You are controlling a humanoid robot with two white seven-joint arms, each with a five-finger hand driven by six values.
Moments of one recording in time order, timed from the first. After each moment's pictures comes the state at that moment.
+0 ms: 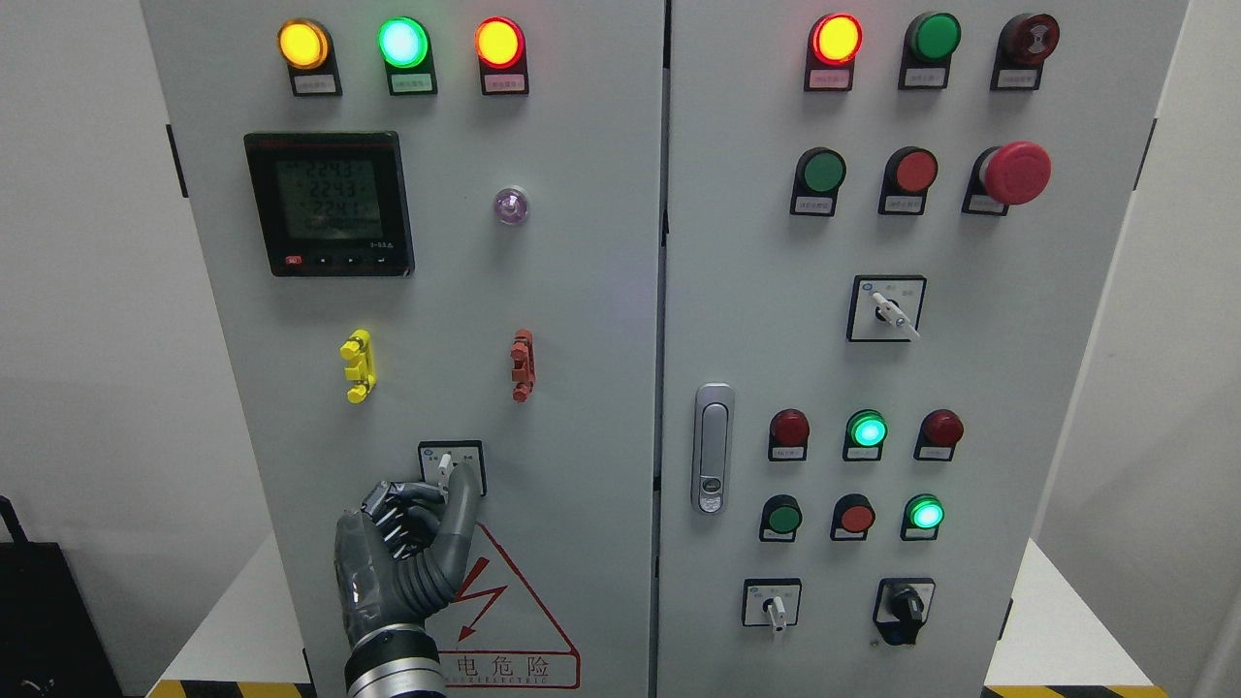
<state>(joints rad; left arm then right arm) -0.36 -0.15 -0.18 -1.91 -0.15 0.50 0.57 0.15 0.12 -0.13 -0.13 0.21 0.11 -0.12</state>
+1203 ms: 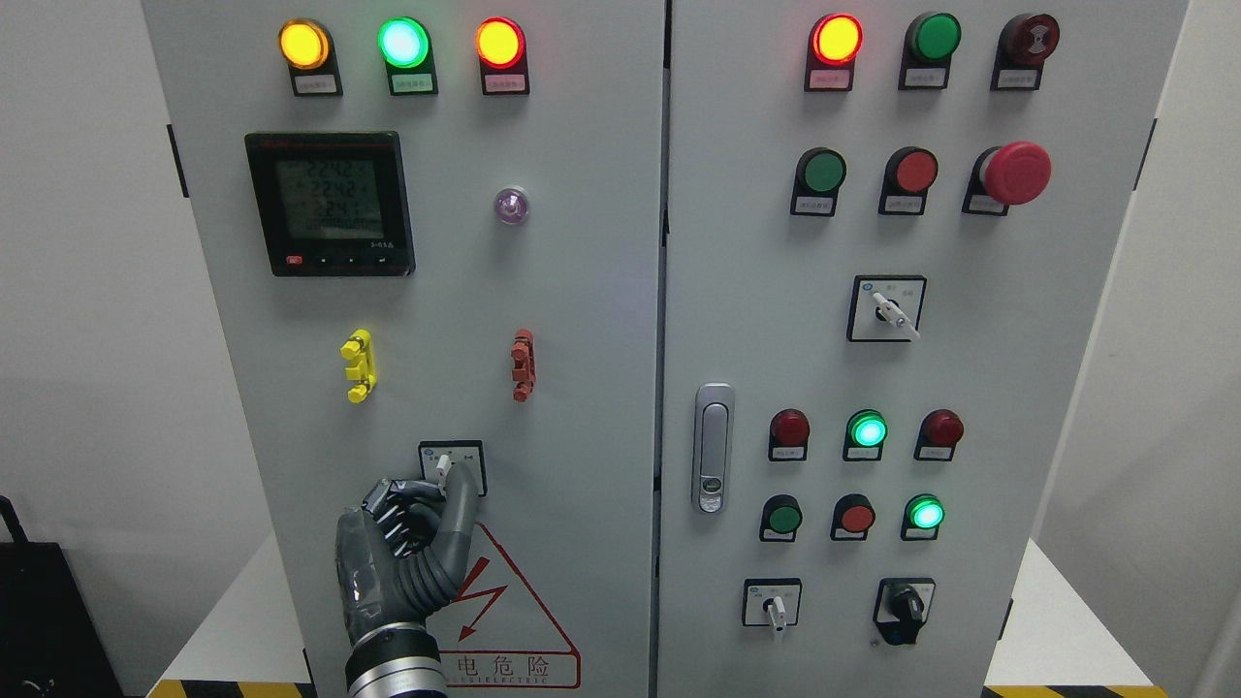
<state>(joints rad) -0.36 -0.15 -0.18 -1.91 -0.15 0.50 0.56 0.15 0.12 -0.13 -0.13 0.21 0.11 -0.12</state>
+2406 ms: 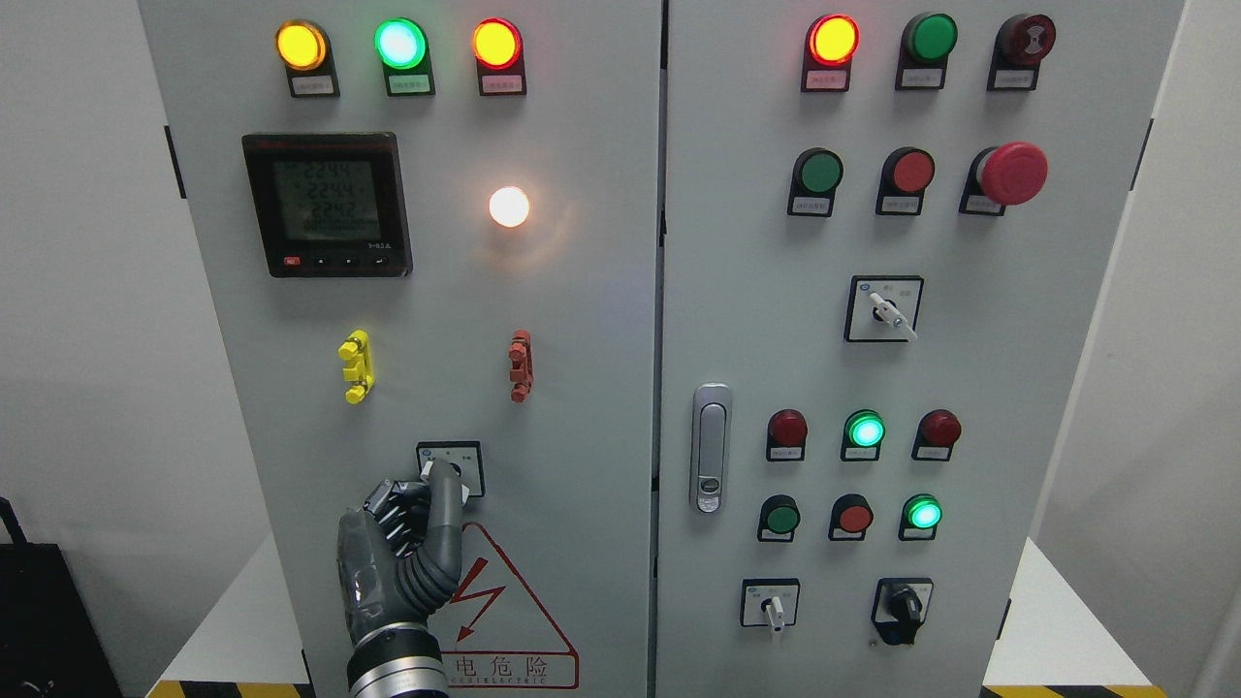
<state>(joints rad) -0.36 -0.15 -0.18 -1.91 -0.15 0.50 0.56 0.15 0.12 -0.13 -0.13 0.21 0.11 -0.12</state>
